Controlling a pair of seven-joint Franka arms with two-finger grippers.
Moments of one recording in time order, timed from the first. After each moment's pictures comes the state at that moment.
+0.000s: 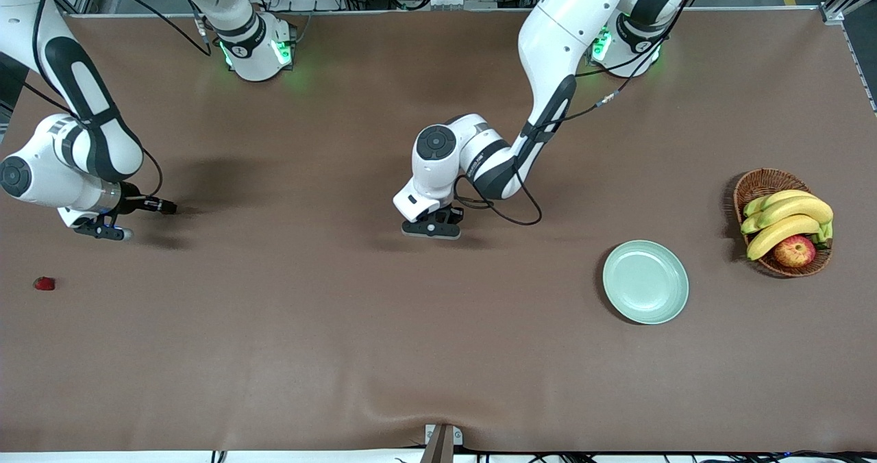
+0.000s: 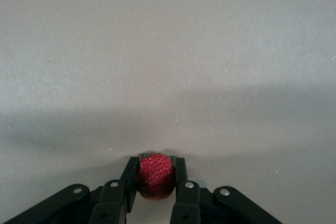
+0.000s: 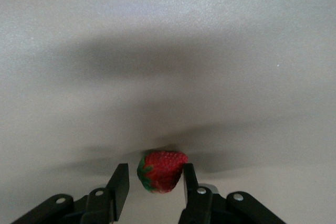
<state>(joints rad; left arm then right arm) -0.76 0.86 -0.10 -1.45 0.17 2.43 -0.87 -0.46 0.41 0.09 -2.19 -0.04 2.37 -0.15</state>
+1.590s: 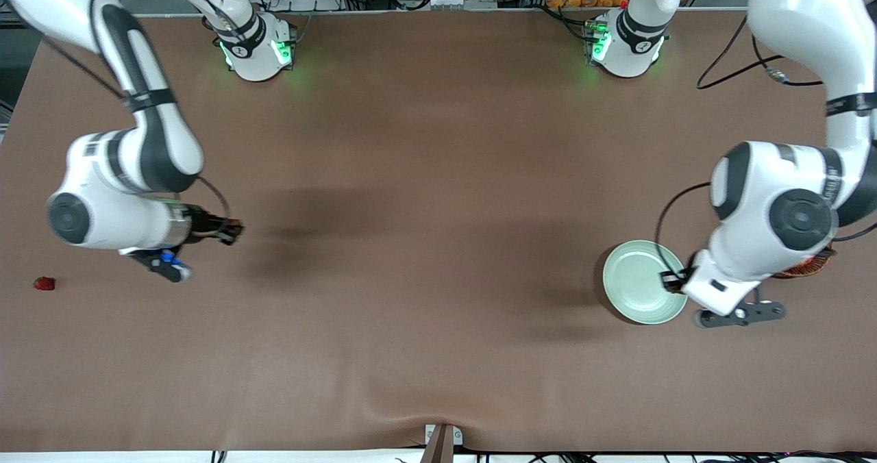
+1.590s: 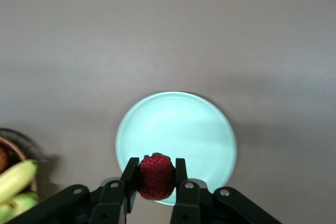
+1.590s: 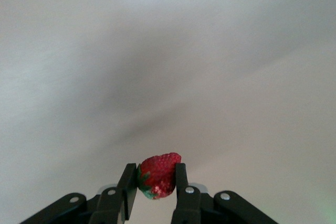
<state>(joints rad) -0.03 0.52 -0.09 -1.47 0.17 2.01 -0.23 0.03 0.38 0.13 -1.78 0.17 1.90 0.63</state>
